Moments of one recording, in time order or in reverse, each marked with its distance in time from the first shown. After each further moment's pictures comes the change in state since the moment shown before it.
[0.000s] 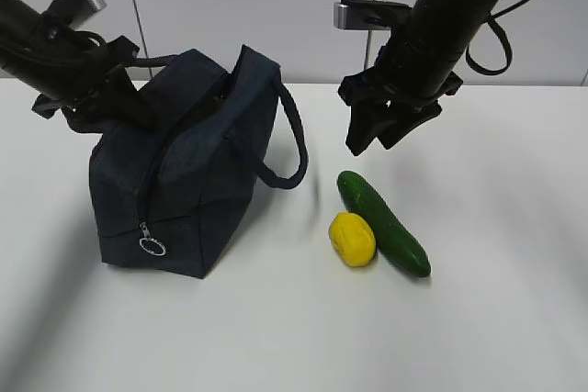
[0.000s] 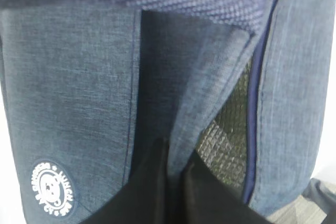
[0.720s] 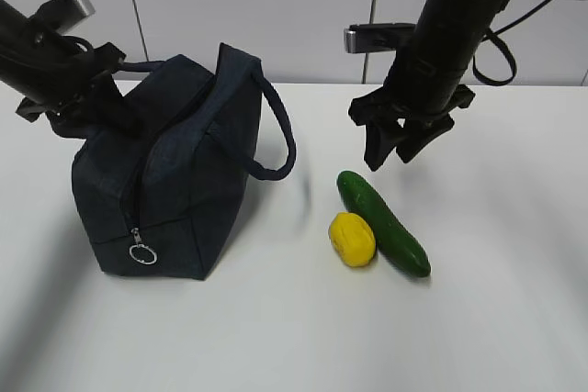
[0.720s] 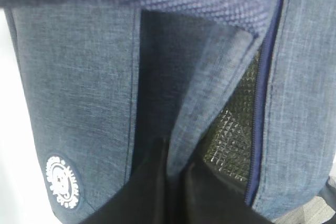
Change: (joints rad) left arm 0.029 0.000 0.000 0.050 0.032 -0.007; right arm 0.002 0.043 -0.002 -0.118 0.002 0.091
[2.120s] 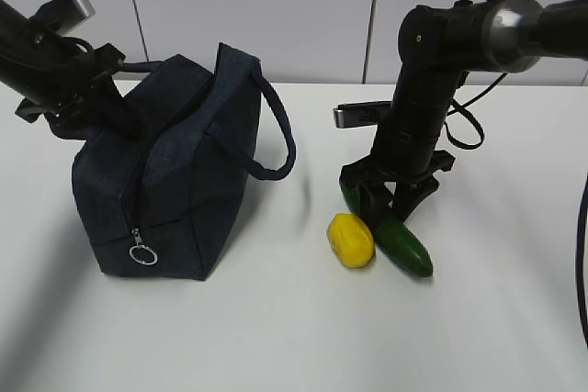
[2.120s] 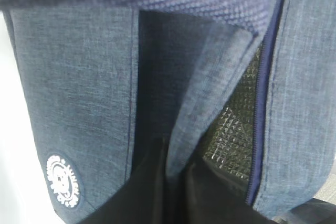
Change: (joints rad) left arm 0.000 0.000 0.000 0.004 0.009 -0.002; right arm 0.002 0.203 0.000 0.003 -0.004 0.000
